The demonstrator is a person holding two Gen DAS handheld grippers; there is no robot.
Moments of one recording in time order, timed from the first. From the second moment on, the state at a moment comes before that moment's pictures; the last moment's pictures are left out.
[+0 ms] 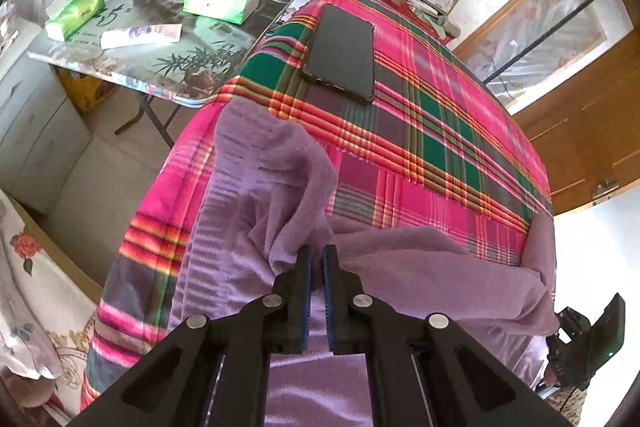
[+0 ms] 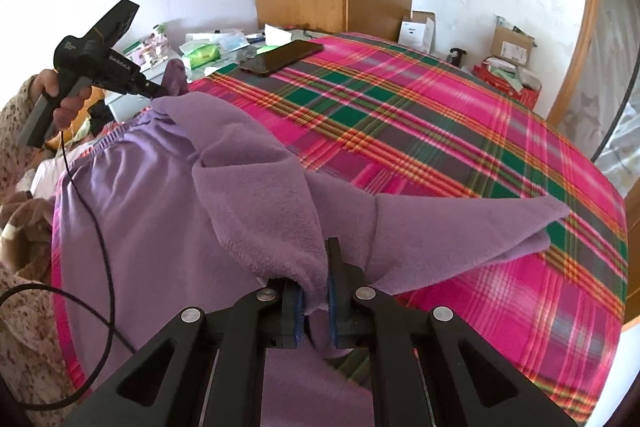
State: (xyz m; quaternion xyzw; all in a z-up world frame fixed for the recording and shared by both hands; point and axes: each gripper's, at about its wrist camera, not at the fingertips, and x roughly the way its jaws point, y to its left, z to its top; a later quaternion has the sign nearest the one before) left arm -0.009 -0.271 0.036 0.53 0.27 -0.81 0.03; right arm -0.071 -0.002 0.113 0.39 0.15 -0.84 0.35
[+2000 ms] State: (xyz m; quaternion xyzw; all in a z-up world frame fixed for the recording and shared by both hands) left arm -0.037 -0.307 0.044 0.54 0.32 -0.77 0.09; right arm -0.046 0.011 0.170 0.39 0.09 -0.80 0.45
